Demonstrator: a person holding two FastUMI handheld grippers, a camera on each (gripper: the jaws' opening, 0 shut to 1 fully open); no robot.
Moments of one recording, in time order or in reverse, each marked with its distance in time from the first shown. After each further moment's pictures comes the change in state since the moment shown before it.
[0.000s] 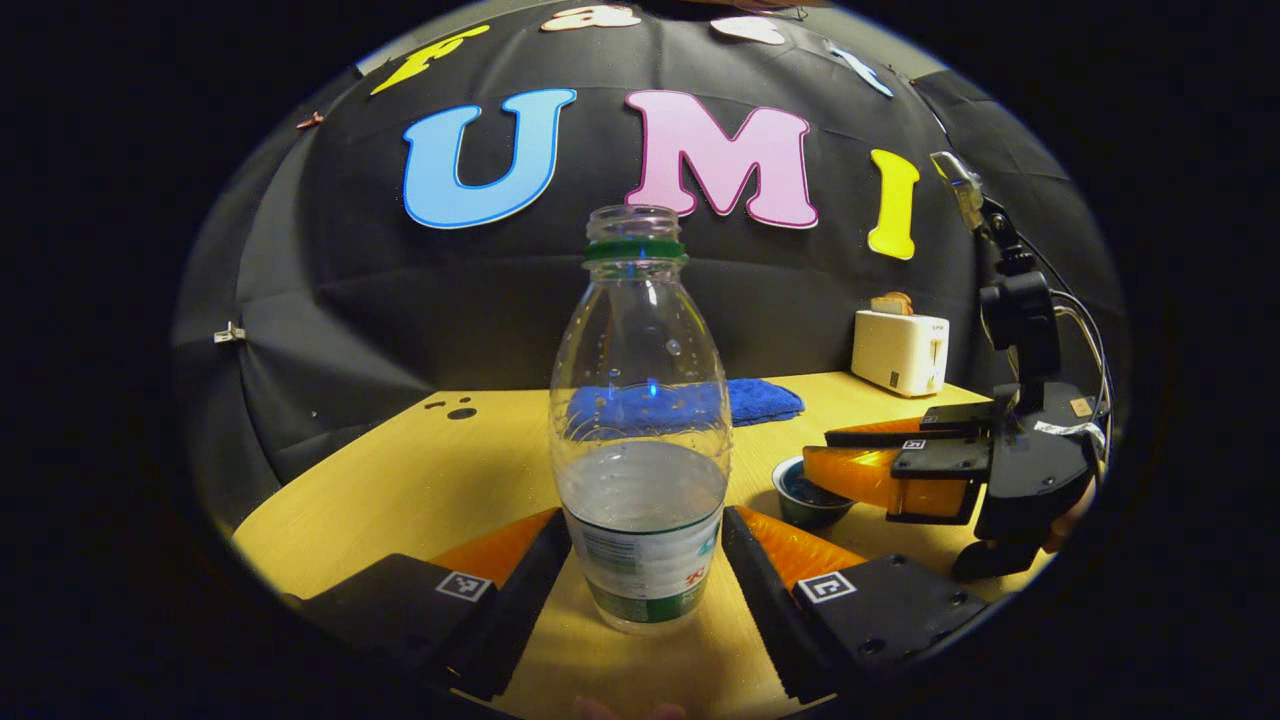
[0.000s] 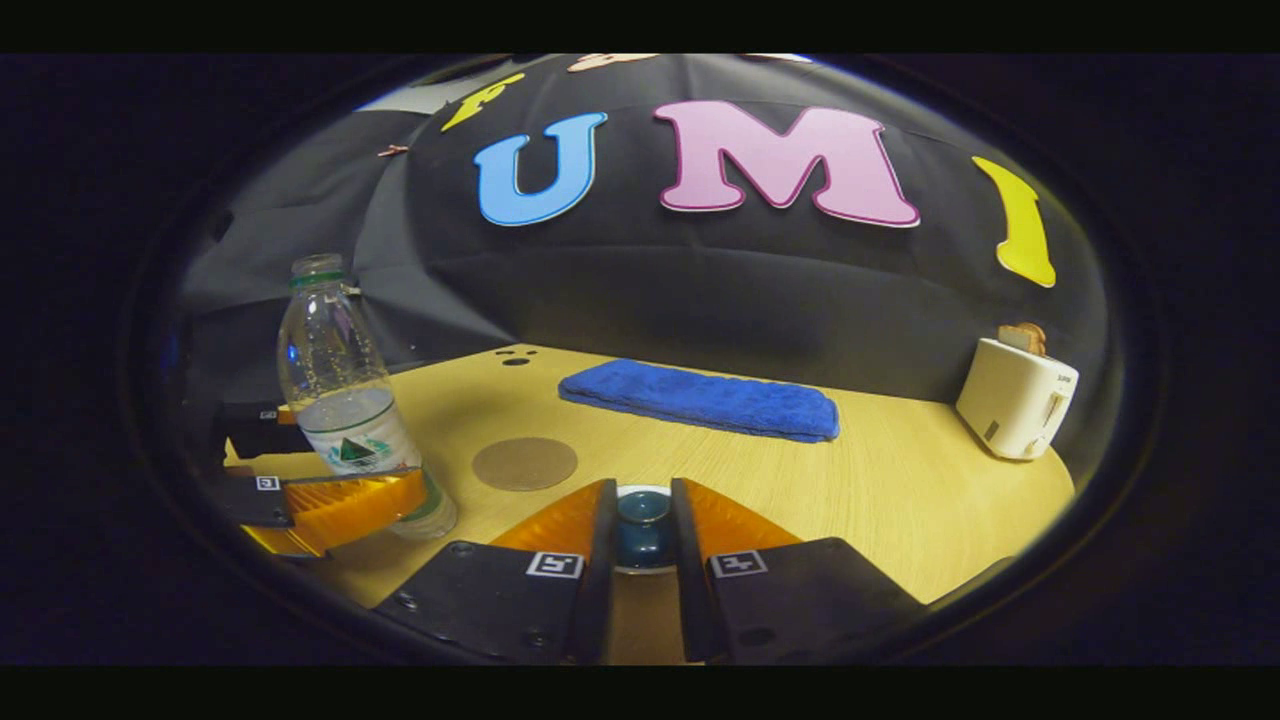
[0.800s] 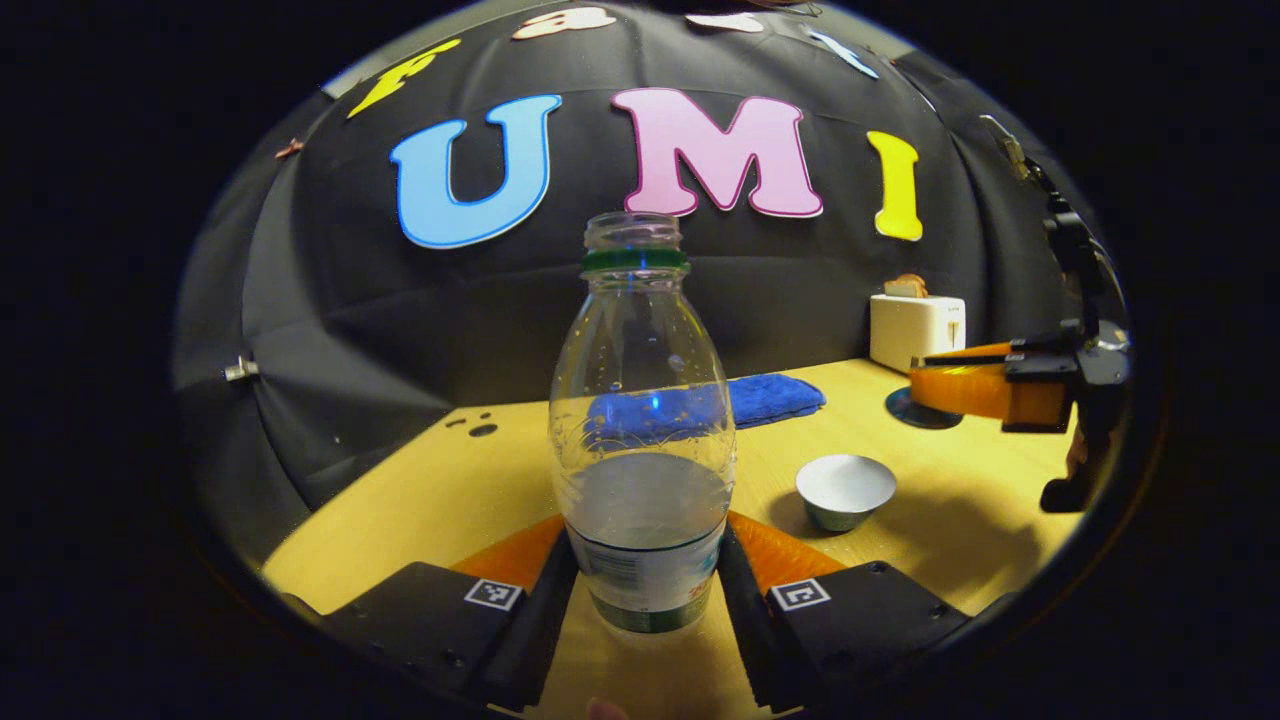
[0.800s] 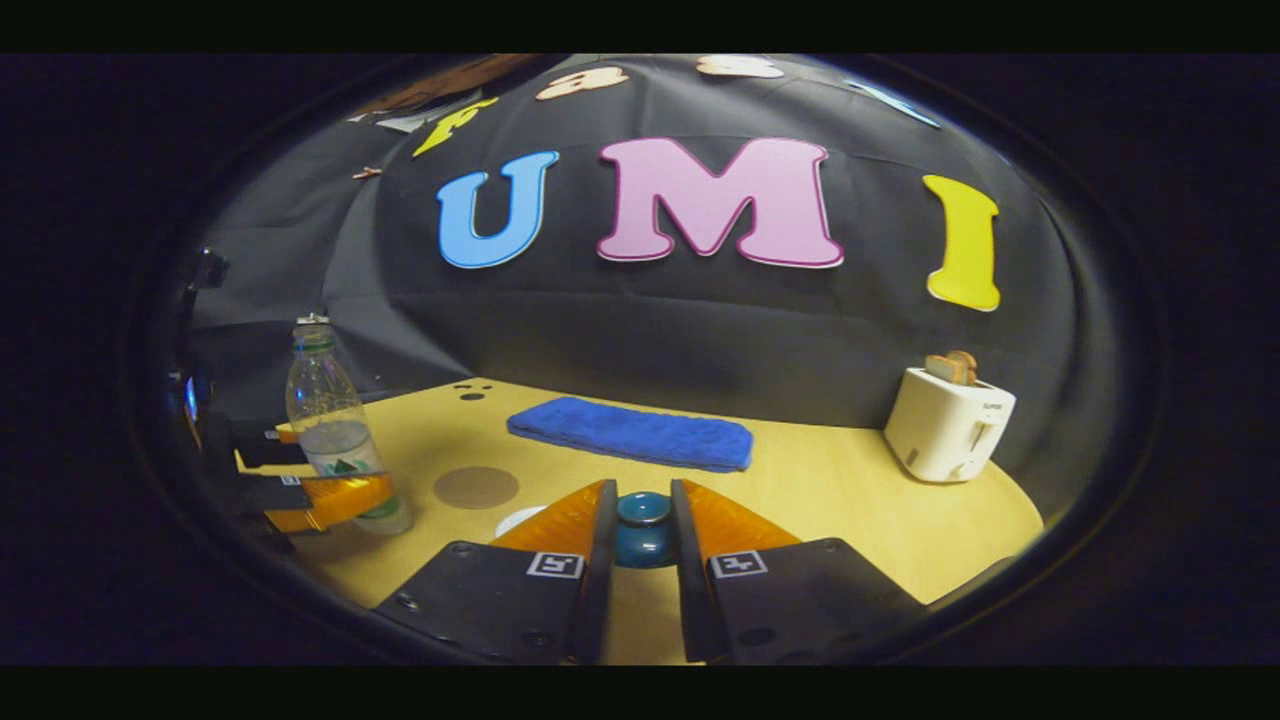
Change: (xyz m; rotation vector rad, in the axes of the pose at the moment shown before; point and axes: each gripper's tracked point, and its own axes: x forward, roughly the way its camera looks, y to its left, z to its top) left arm 0.006 0.016 0.020 0.163 0.024 0.080; right arm -0.058 -0.073 0.046 -0.002 -0.110 -0.142
